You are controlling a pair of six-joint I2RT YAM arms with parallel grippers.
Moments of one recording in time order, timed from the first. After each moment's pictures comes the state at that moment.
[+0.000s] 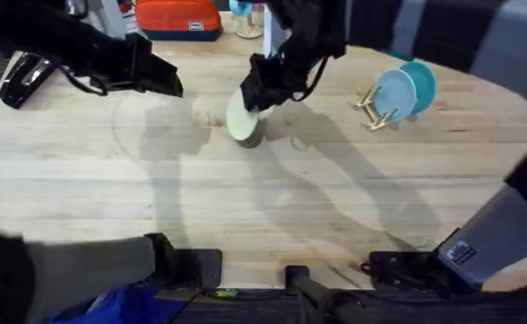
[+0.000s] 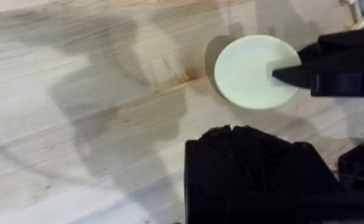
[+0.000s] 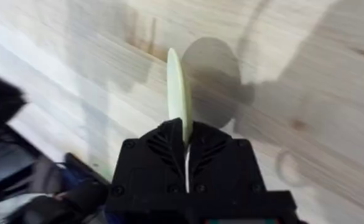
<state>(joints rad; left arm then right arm) 0.25 1.48 1.34 -1.24 0.53 0.37 0.63 1.93 1.58 -0.83 -0.38 0.42</state>
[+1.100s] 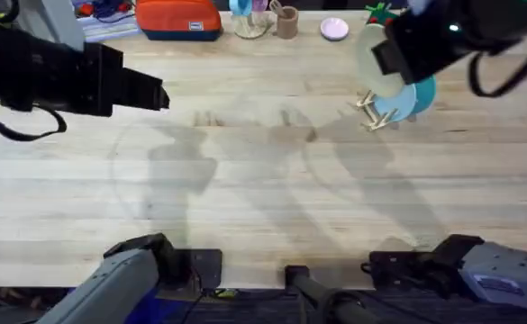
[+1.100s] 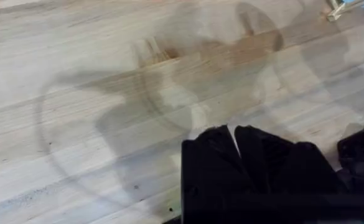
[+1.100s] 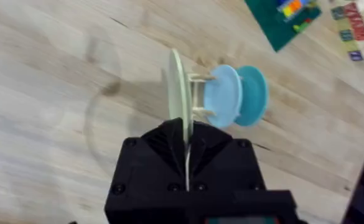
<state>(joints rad) 0.25 1.12 1.34 -1.43 0.50 0.37 0.62 1.35 1.58 -1.30 0.40 0.03</state>
